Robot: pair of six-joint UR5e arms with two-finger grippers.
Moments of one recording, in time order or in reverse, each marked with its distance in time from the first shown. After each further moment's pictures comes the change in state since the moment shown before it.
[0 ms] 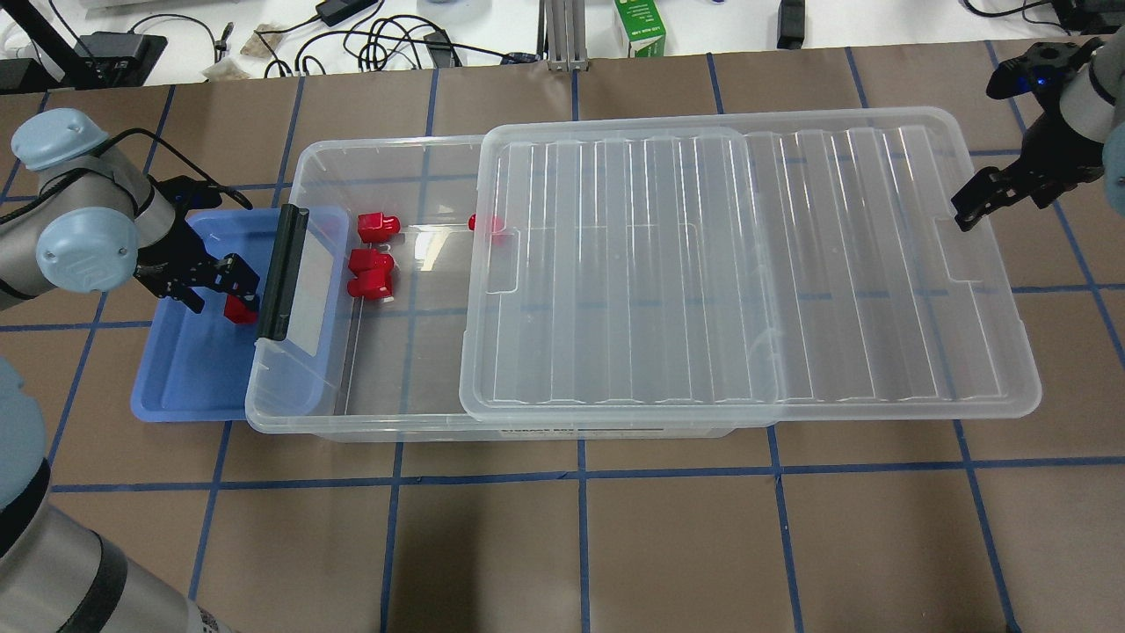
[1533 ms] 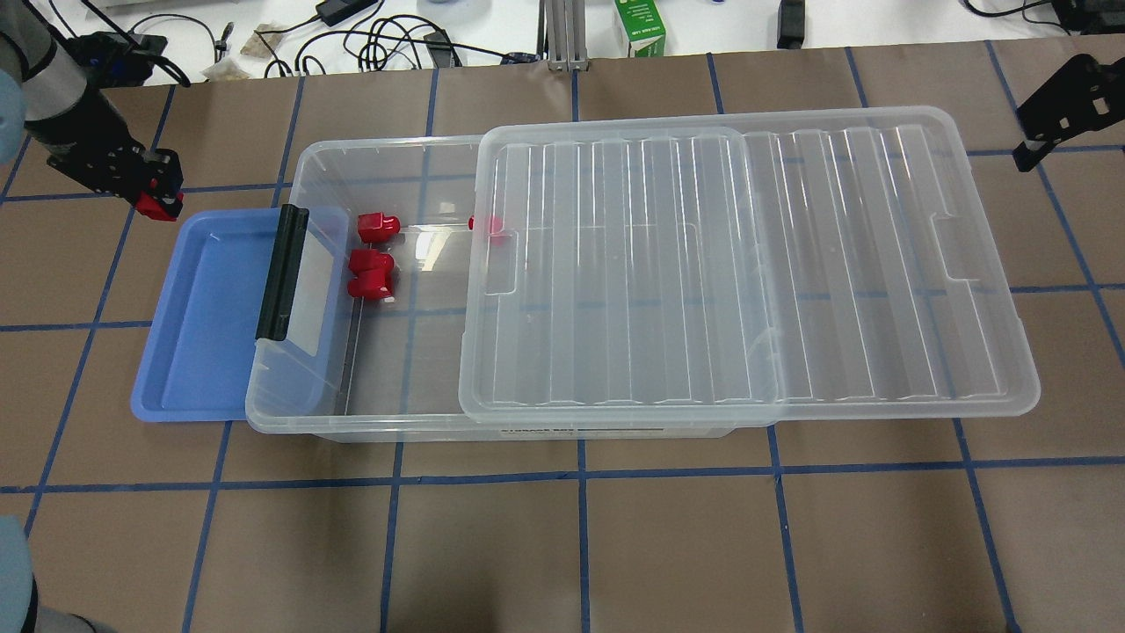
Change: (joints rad) left arm -0.088 0.198 0.264 -0.296 0.040 0.001; right arm 0.059 -0.204 -0.261 0.542 0.051 0.307
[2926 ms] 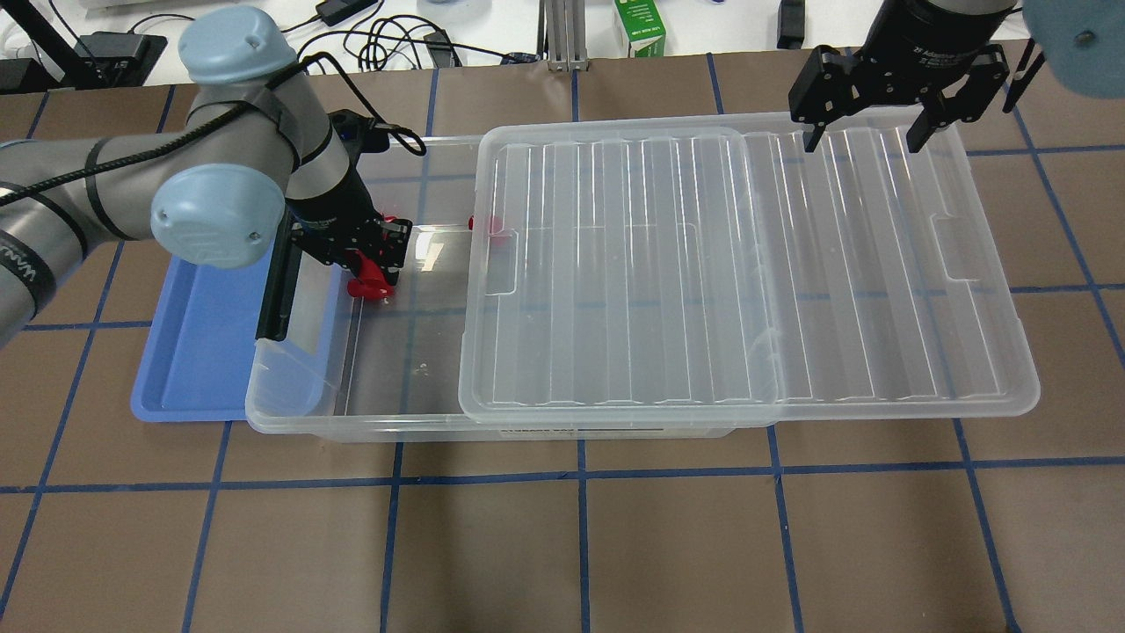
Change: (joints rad) left arm -0.355 0.042 -0.266 0.125 -0.093 -0.378; right arm 0.312 0.105 -0.035 -0.109 -0.025 0.370
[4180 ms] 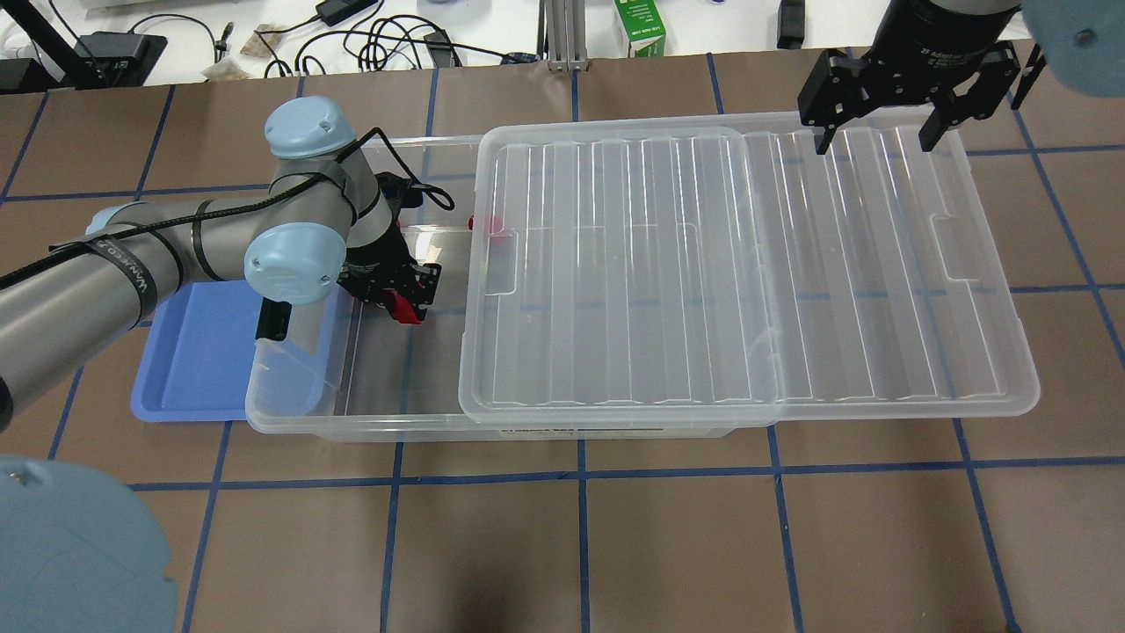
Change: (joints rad) left arm 0.000 -0.179 -0.048 0.150 -0.002 -0.002; right arm 0.000 0.002 -0.002 0.003 -0.037 -0.013
